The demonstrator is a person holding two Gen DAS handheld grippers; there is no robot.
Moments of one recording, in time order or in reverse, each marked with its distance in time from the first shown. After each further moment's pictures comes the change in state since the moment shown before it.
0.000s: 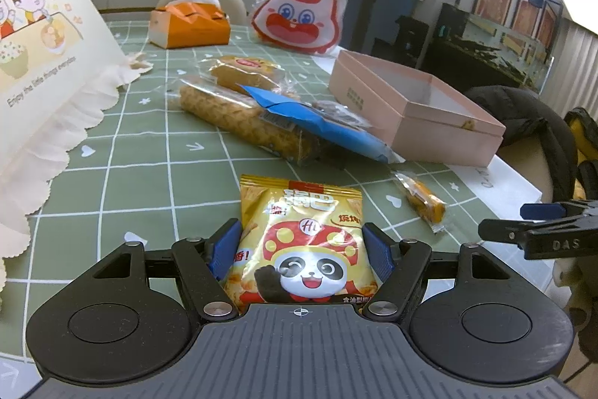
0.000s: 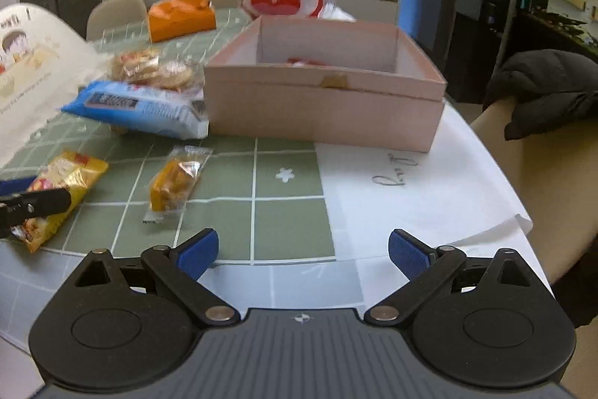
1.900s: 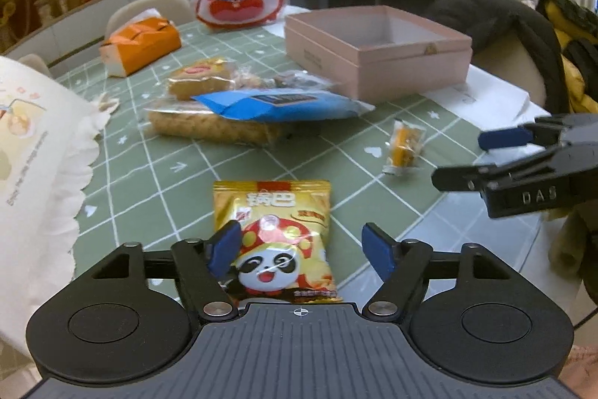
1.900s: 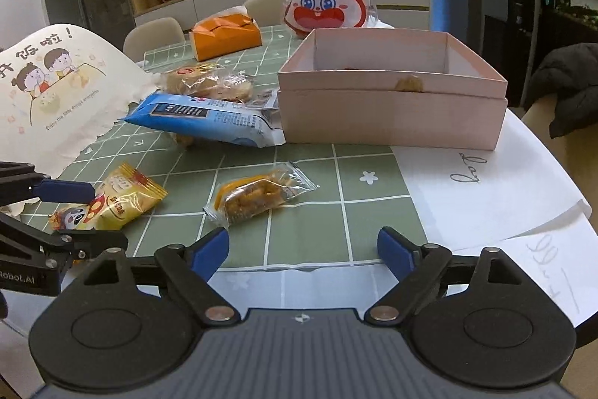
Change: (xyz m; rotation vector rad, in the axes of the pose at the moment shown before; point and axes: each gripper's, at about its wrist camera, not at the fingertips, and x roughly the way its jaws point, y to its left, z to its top) left arm -0.012 -0.025 0.014 0.336 0.146 0.031; right arm 0.006 0.034 -0.009 0.022 -0.038 0.121
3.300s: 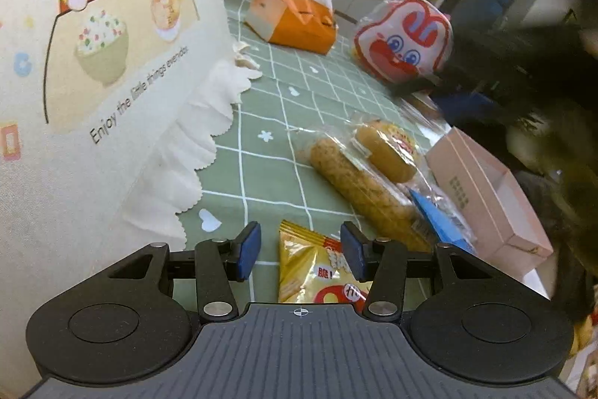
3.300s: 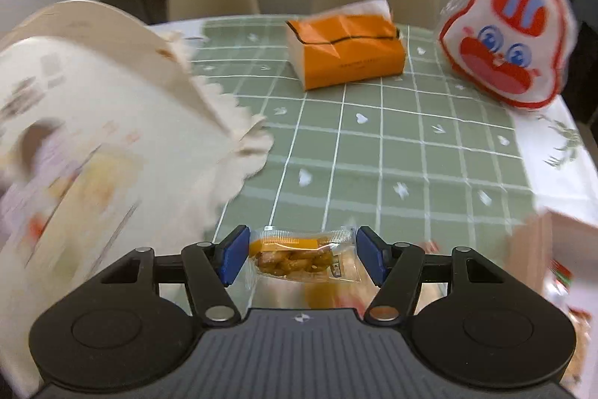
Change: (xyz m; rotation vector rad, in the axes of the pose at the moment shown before) left arm 0.036 0.171 0.004 -0.650 -0.083 -0.055; right arm 0.146 0.165 0.231 -0.190 0.286 0.130
